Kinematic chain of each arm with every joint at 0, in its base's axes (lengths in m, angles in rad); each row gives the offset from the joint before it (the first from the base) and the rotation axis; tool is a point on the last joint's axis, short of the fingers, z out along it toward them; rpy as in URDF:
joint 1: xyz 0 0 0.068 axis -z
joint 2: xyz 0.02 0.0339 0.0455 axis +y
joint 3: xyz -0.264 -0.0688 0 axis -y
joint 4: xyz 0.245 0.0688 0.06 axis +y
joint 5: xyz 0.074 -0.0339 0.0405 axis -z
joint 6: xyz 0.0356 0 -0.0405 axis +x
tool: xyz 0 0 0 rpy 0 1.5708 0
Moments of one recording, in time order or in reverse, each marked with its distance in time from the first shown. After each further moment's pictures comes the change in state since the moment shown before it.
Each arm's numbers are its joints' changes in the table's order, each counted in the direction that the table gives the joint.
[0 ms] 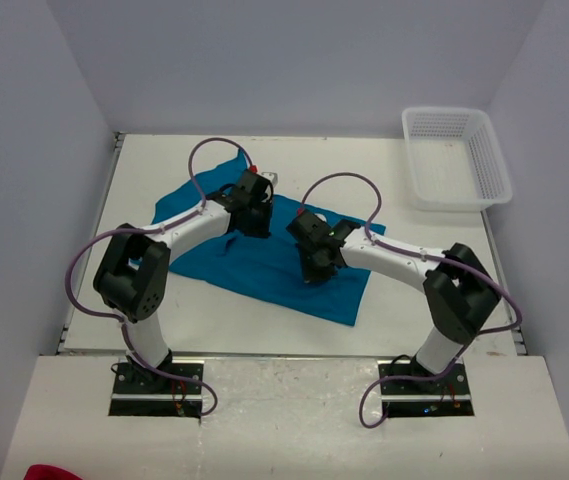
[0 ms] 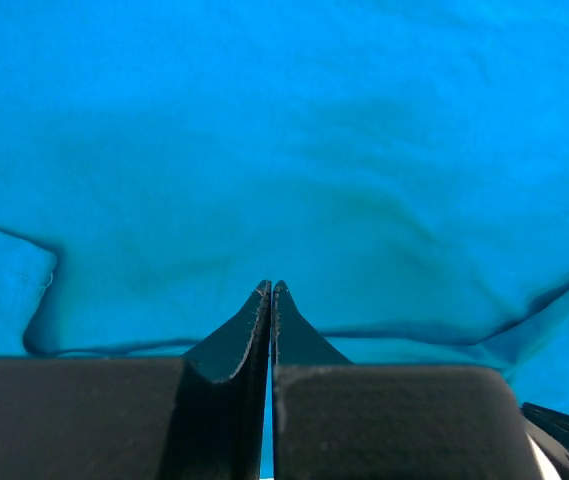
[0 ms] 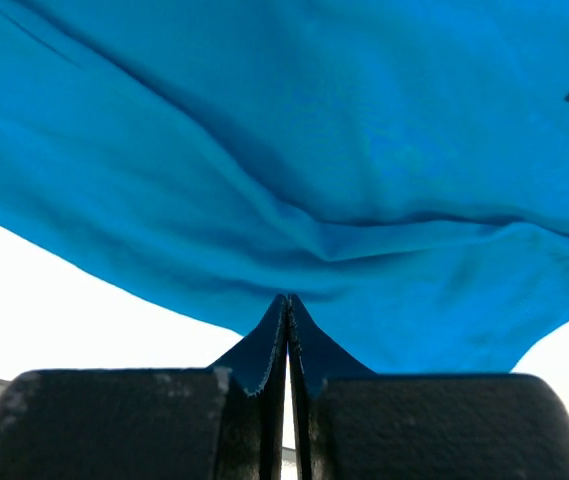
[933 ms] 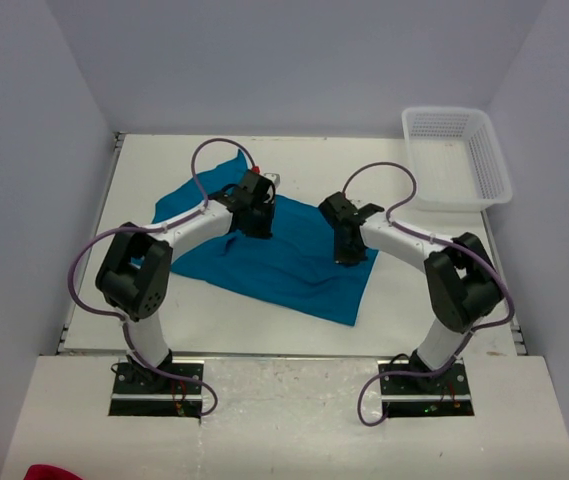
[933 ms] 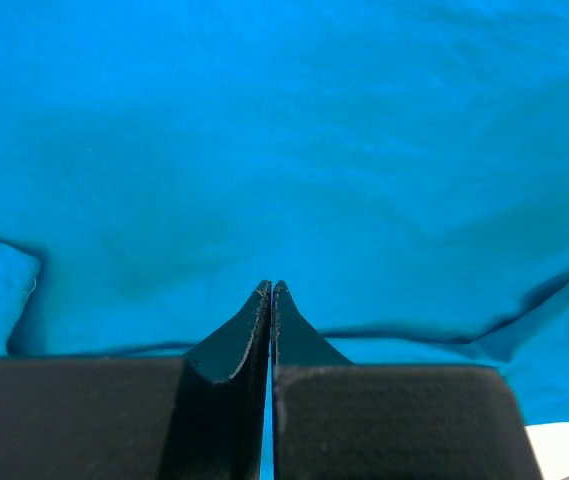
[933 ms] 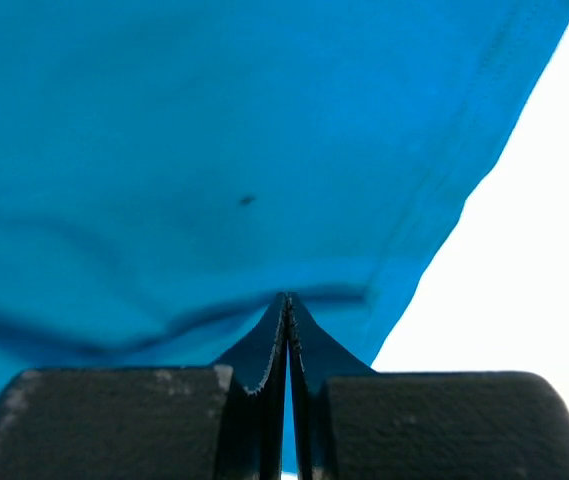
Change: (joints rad) left arm 0.006 0.015 0.009 0.003 0.013 0.000; right arm 0.249 0.054 -0.027 0.018 0.172 0.003
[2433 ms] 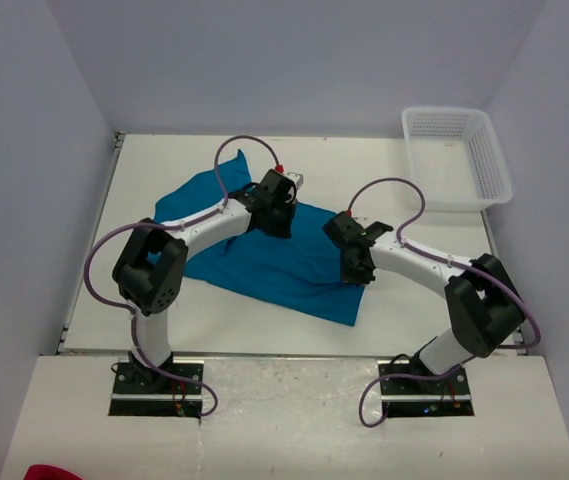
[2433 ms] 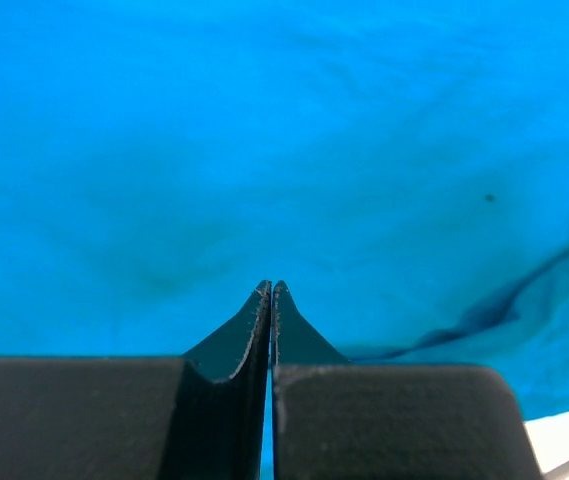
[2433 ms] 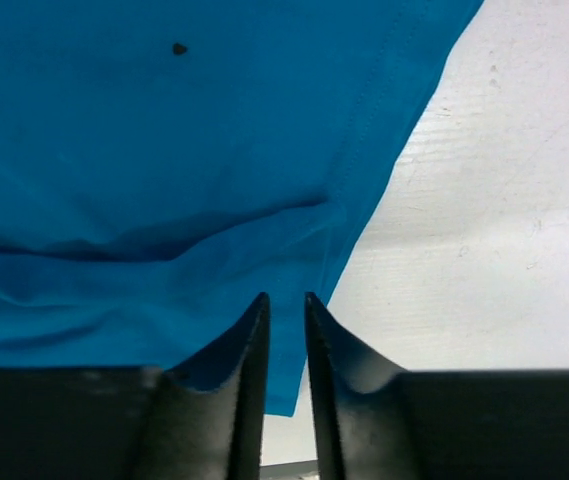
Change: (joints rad) left arm 0.106 0.085 0.118 -0.005 0.010 0.007; right arm -0.078 -0.189 -0.159 0.066 0.004 0.056
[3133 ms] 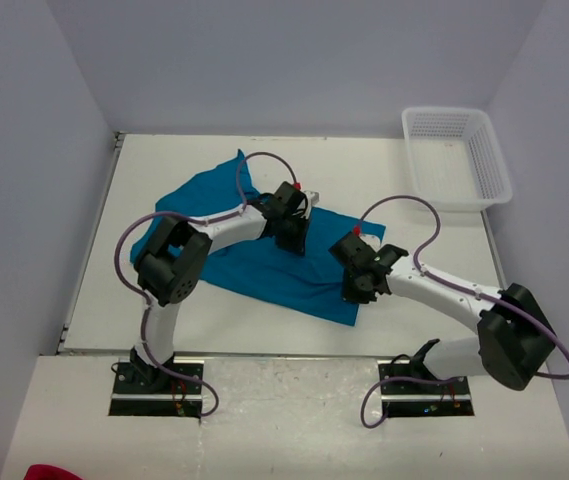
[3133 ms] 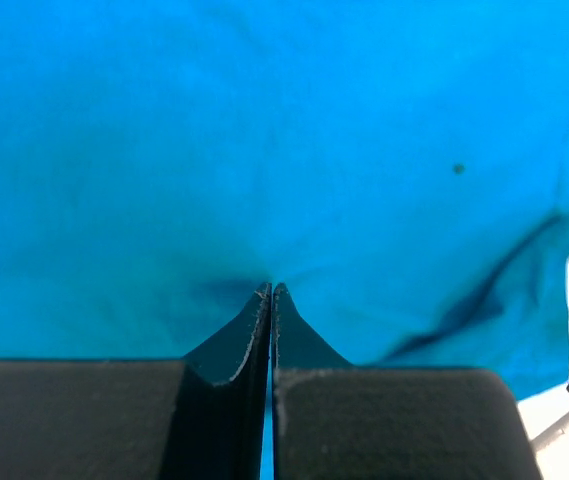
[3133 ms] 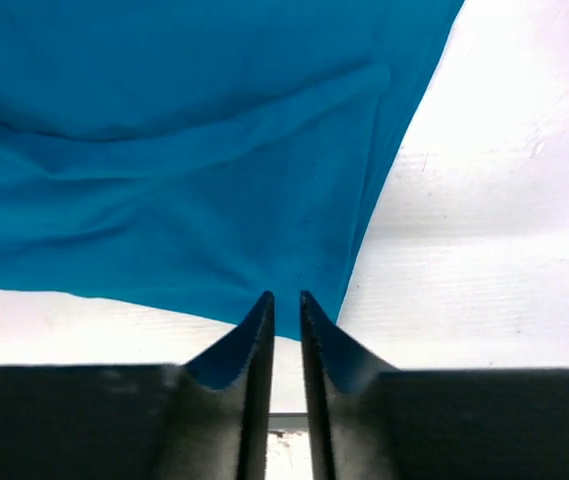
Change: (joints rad) left arm 0.026 0.151 0.025 -0.056 0.176 0.003; right arm -0.092 -0.211 -0.186 -0.048 -0.091 0.180
